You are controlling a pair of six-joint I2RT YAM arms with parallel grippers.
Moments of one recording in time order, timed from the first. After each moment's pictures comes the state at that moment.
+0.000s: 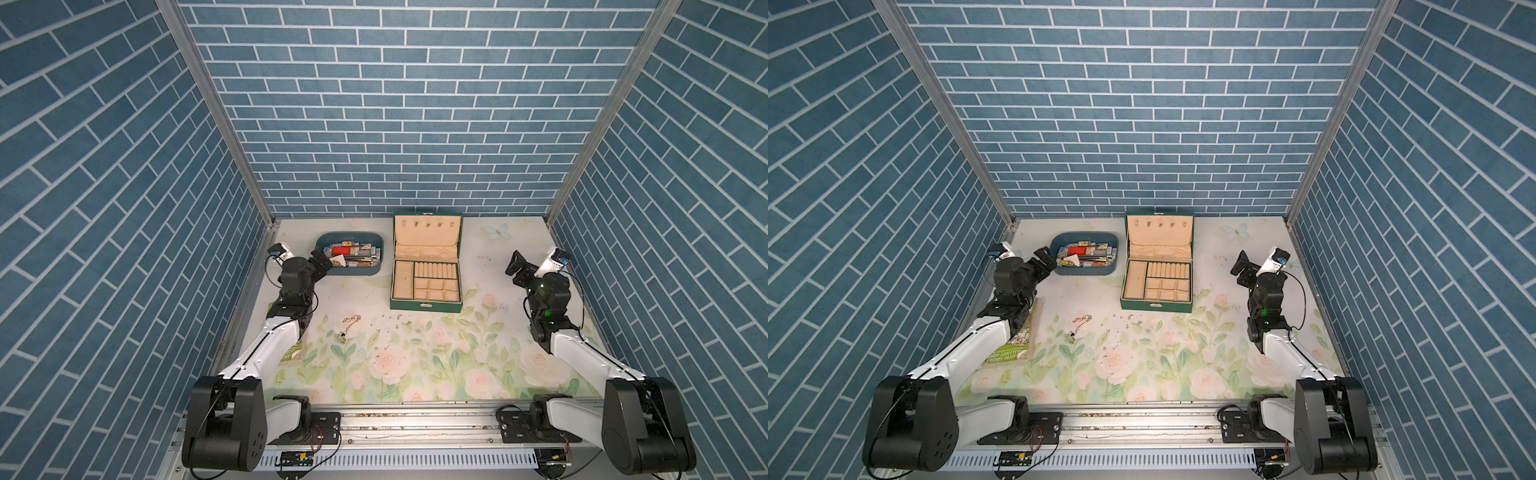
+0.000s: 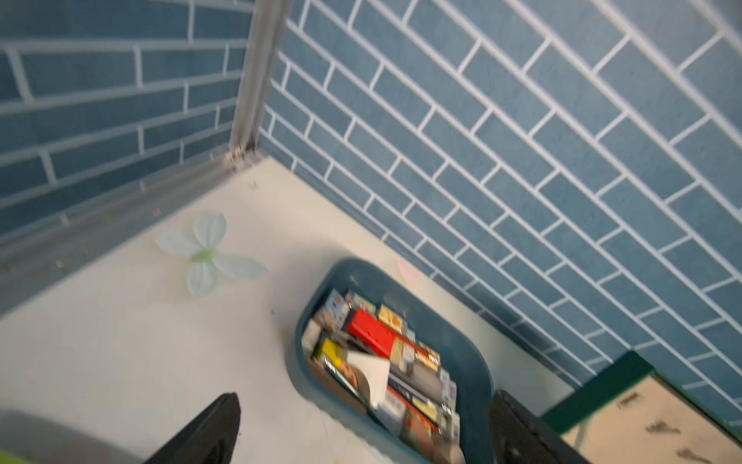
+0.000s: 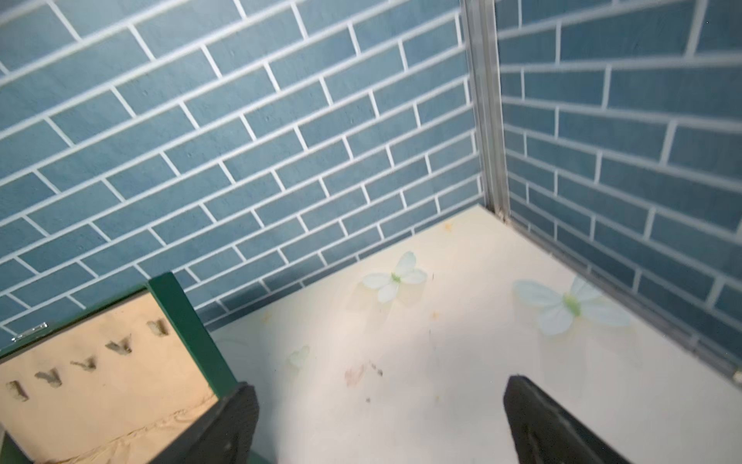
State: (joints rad) left arm -0.12 1.22 0.65 0.21 -0.19 -0.69; right arm 0.12 1.20 0.48 0.52 0.18 0.44
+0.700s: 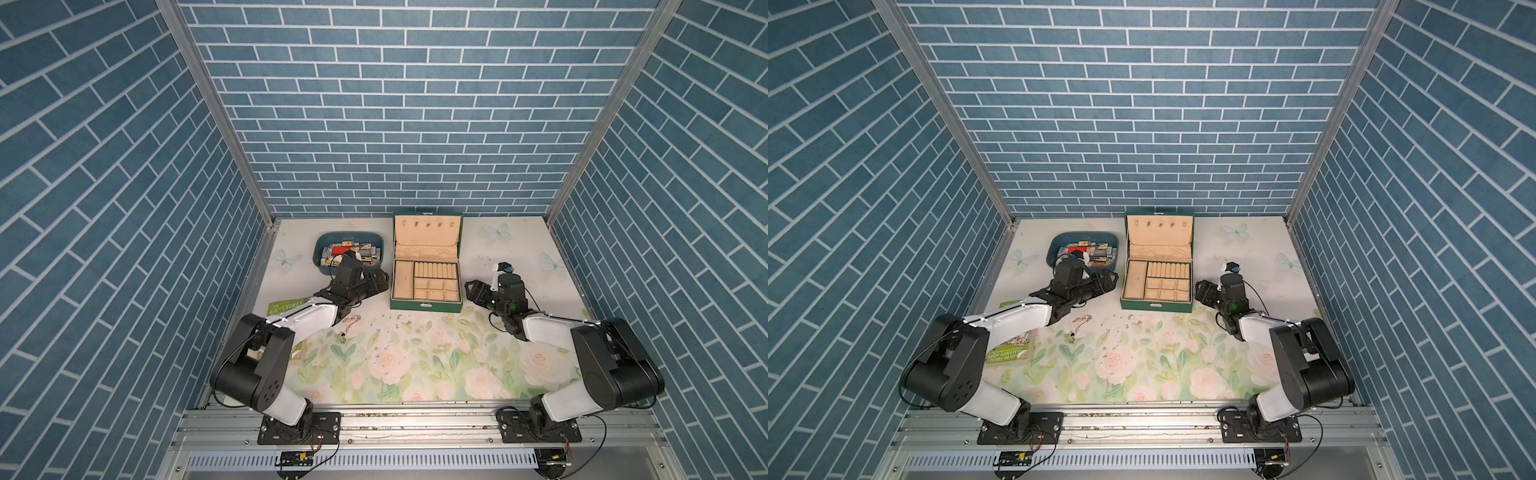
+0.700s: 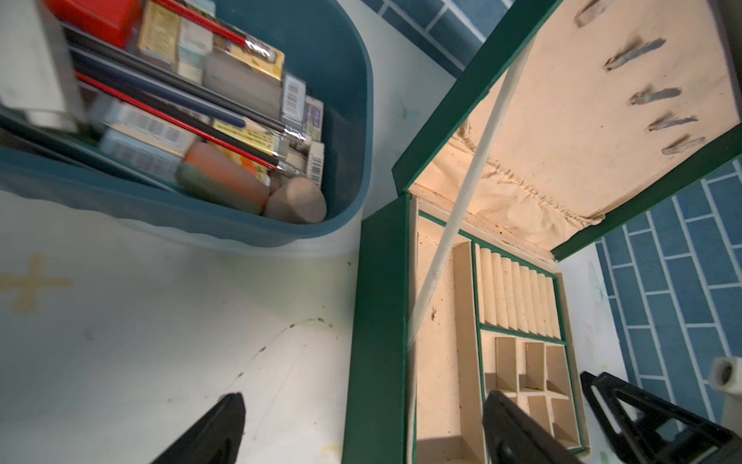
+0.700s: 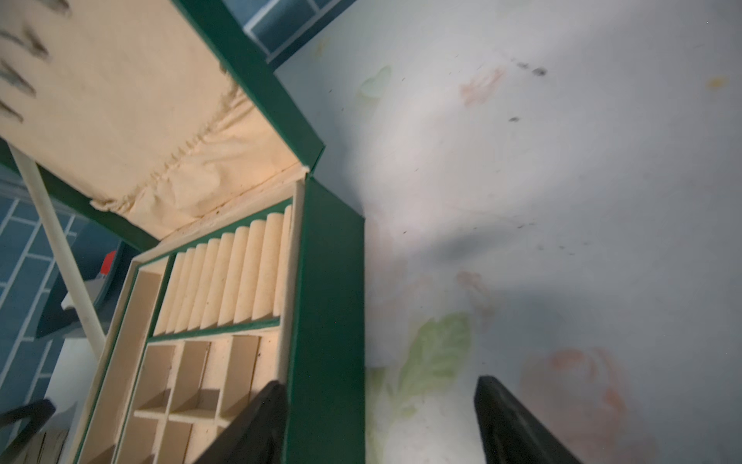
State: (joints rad) left arm -0.41 1.57 0.79 0.14 0.14 -0.71; right arm 0.33 1.54 0.55 0.41 -0.14 0.62
